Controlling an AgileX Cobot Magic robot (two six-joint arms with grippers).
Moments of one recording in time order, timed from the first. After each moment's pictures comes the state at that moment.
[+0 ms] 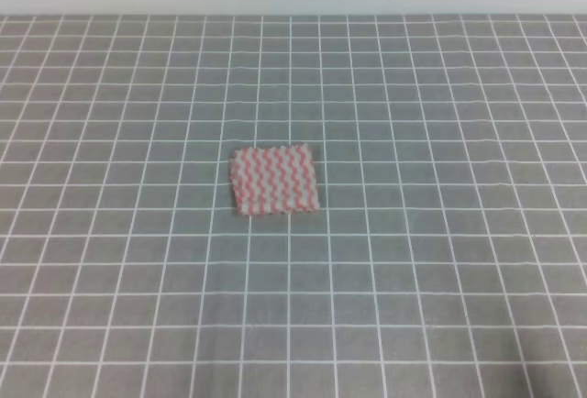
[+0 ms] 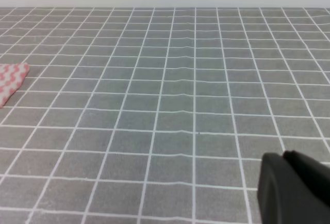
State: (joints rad) left arm -0.12 -0.03 0.02 -0.12 0.32 0.06; right arm 0.12 0.00 0.01 -0.03 0.30 0.11
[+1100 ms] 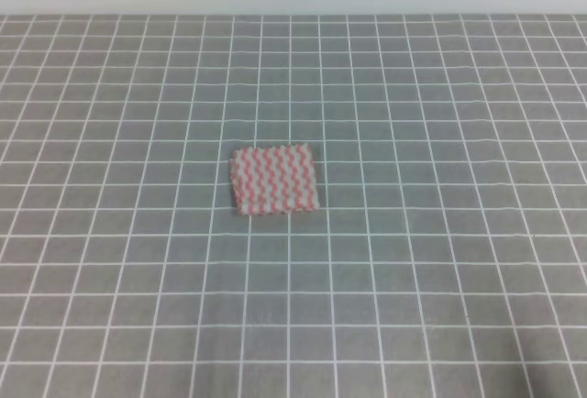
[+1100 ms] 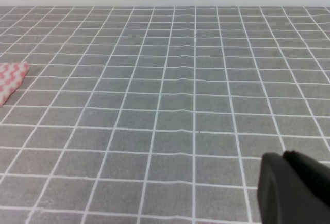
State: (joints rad) left arm -0.12 -0.03 0.02 -0.12 0.33 0.07; right arm 0.12 0.00 0.01 -0.03 0.30 0.10
